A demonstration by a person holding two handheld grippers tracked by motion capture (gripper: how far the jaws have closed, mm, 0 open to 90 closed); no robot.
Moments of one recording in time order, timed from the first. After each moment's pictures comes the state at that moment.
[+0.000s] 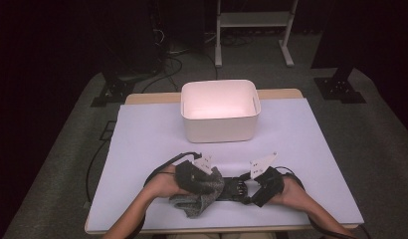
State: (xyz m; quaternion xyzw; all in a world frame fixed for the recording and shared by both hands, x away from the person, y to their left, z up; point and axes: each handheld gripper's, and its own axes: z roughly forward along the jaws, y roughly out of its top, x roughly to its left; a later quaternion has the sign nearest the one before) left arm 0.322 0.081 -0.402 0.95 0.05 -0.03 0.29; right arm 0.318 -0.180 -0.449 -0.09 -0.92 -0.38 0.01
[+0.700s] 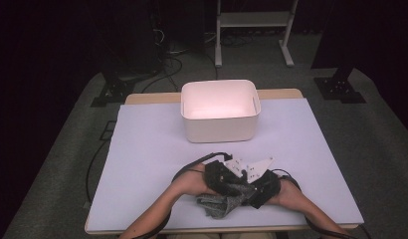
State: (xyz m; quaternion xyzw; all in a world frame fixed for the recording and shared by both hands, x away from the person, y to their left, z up) left arm 0.322 0.006 -0.401 0.95 -0.02 -0.05 0.30; right arm 0.315 -0.172 -0.458 -0.06 -0.92 -0.38 -0.01
